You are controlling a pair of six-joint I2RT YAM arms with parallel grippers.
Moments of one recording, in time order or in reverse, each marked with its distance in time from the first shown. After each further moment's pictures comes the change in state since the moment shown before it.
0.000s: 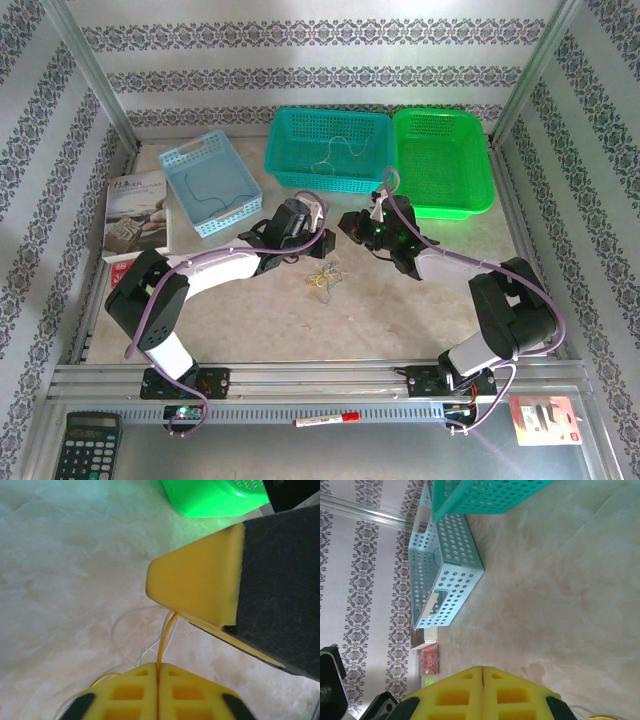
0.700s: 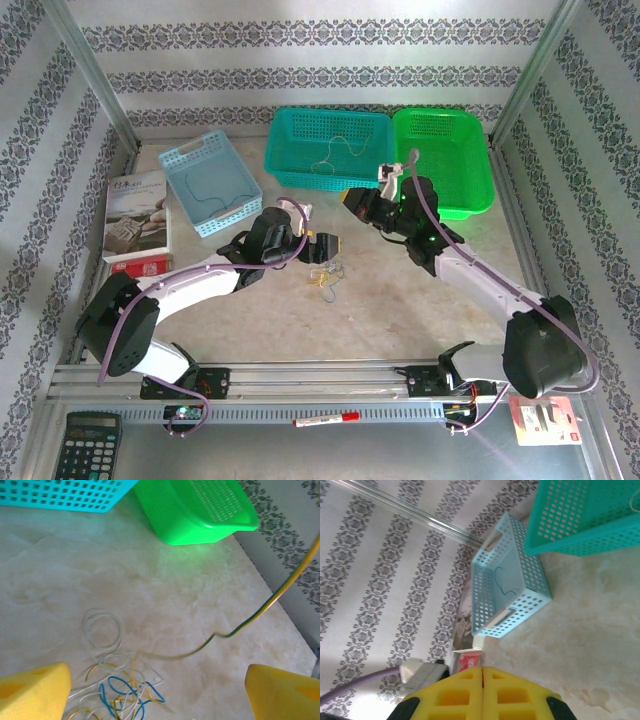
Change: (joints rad) left arm 0.010 -0.188 -0.162 0.129 -0.012 0.015; right arm -0.015 -0.230 0.138 -0.166 -0.050 -0.070
